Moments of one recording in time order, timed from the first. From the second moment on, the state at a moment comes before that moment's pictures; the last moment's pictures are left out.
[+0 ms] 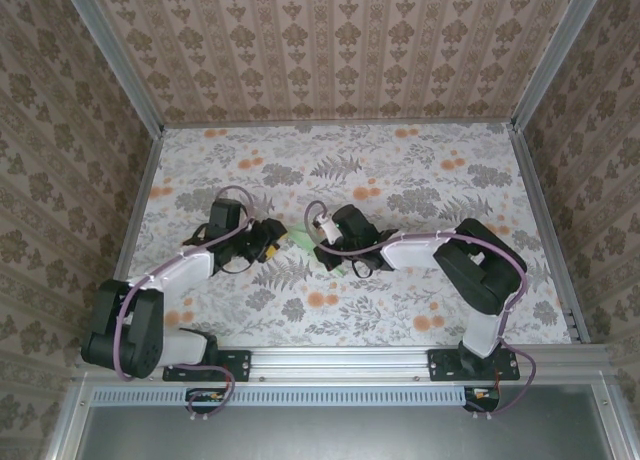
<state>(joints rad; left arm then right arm) -0.34 1.31 0.58 -0.08 0.55 -1.05 0.74 1.82 0.90 0.16 -0.26 0.24</state>
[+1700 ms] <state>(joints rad) -0.49 1.61 0.56 0.27 0.59 -1.06 0.62 1.96 0.89 0.32 -0.61 0.66</state>
